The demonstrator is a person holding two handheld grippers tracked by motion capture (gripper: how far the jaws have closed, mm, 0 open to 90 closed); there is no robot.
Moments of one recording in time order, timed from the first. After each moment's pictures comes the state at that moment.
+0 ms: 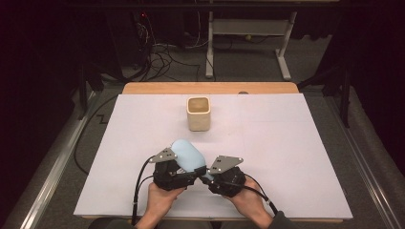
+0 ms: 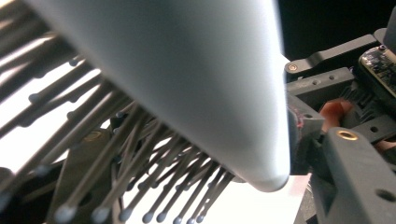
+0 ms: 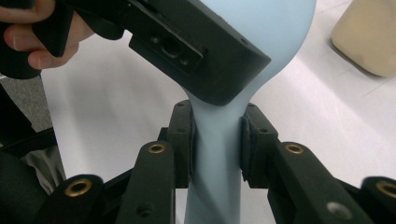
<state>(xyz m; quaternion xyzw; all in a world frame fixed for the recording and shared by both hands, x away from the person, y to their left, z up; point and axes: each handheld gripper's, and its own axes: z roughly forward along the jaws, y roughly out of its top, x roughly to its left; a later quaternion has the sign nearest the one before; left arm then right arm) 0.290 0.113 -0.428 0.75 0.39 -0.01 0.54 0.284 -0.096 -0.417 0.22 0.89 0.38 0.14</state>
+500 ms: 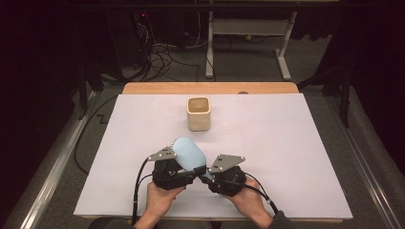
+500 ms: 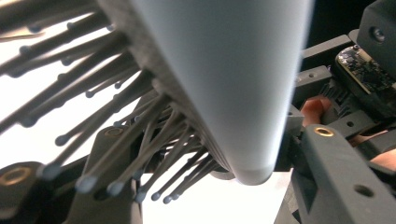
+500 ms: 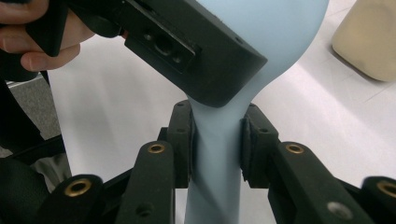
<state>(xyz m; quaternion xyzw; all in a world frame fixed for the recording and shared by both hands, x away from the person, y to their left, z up) 0.289 0.114 -0.419 0.75 0.38 -0.02 0.54 0.285 -0.098 -0.414 0.23 0.88 0.39 0.13</state>
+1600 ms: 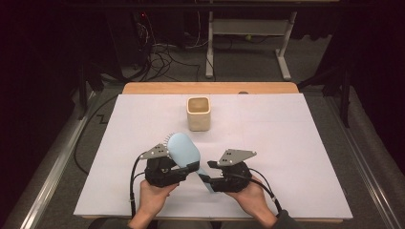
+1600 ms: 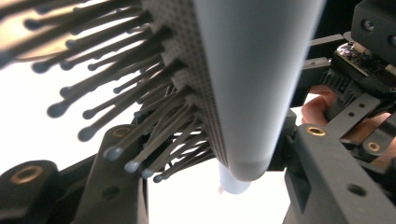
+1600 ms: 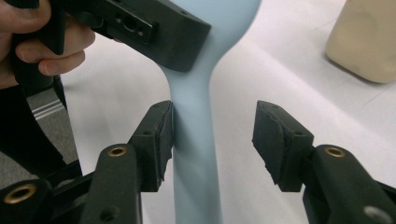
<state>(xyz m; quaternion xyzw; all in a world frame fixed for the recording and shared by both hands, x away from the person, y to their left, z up) 0.289 0.131 -0.409 0.75 0.38 0.01 0.54 0.293 -0.113 -0.409 0.25 0.86 0.44 0.10</state>
